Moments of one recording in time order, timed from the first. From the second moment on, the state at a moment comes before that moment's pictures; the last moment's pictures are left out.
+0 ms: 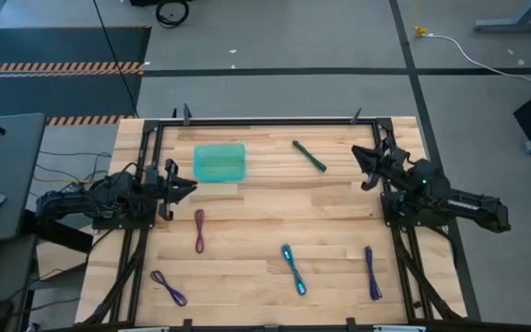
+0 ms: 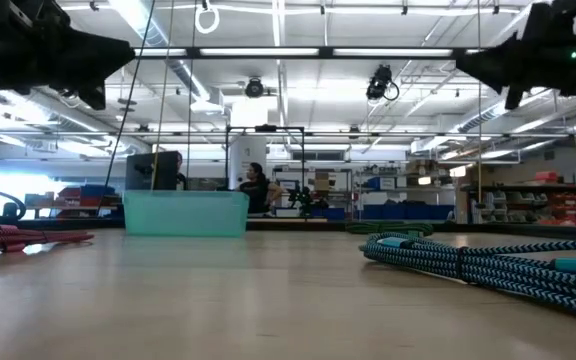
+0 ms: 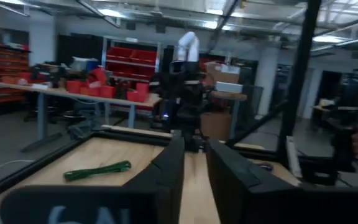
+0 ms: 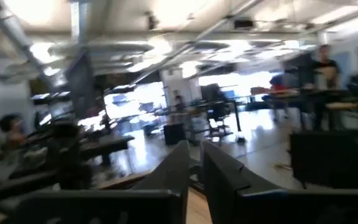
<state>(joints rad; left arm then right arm) 0.07 0.01 0.01 0.21 -0.05 -0.13 -0.32 0.06 0.06 0.33 0.18 0.10</state>
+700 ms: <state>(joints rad) 0.07 0.47 0.51 -0.42 -0.45 -0.36 -0.47 1.29 1.03 -0.72 0.08 0.18</state>
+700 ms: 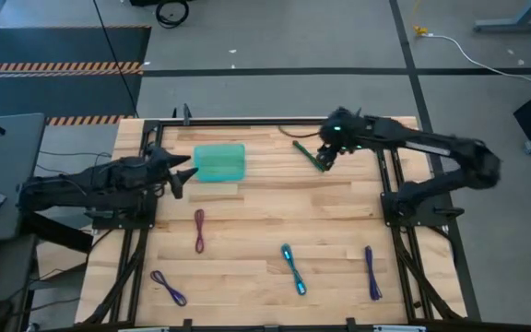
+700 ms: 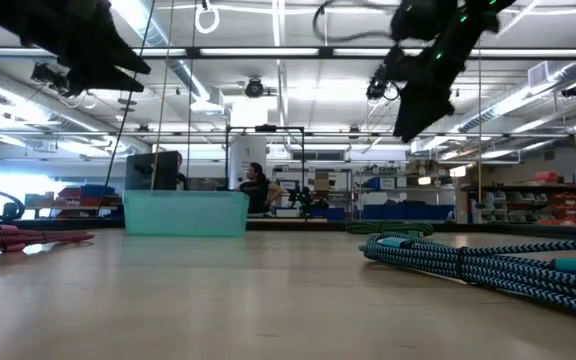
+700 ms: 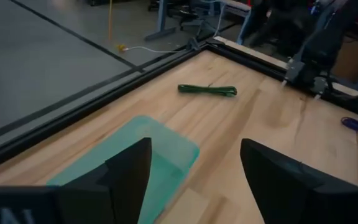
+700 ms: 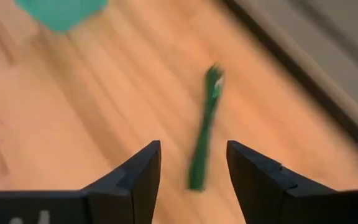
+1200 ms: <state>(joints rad) 0.07 0.64 0.52 -0.26 -0.49 -0.24 -0.48 1.68 1.03 -0.72 0.09 0.21</state>
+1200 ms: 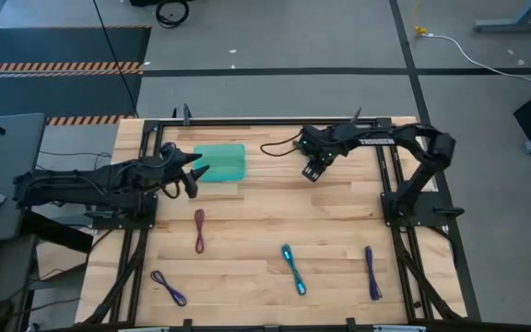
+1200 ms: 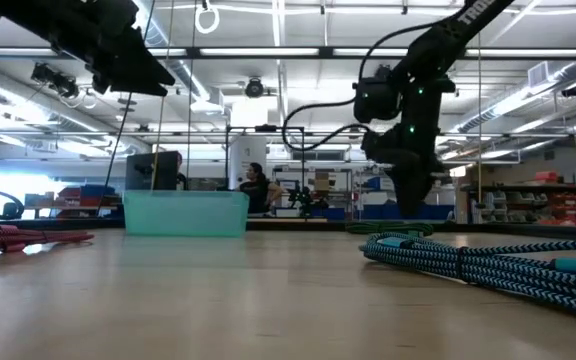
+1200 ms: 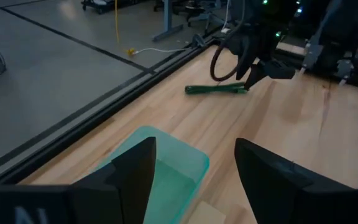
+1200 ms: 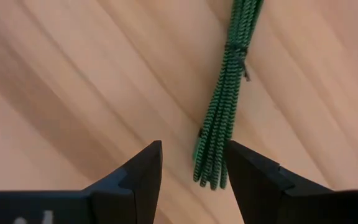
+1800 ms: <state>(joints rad) 0.07 0.64 0.52 -0.34 -0.49 -0.33 -0.51 1.76 1.03 -0.62 0.19 0.17</state>
